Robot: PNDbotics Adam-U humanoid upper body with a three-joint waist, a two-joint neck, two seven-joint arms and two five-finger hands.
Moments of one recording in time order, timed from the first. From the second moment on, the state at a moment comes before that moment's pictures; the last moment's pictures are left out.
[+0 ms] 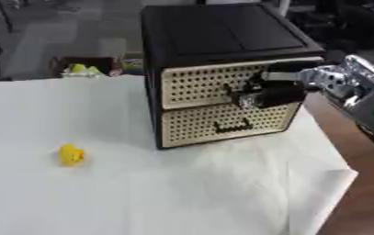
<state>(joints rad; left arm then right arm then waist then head) -0.48 0.54 0.00 -1.98 -0.13 0.02 0.57 -0.65 -1.05 0.24 -1.75 0.40 0.41 0.78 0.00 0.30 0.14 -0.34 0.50</state>
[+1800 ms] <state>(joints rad) -0.48 0.54 0.00 -1.98 -0.13 0.02 0.57 -0.60 -1.12 0.27 -1.82 0.23 0.45 0.76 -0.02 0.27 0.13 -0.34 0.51</state>
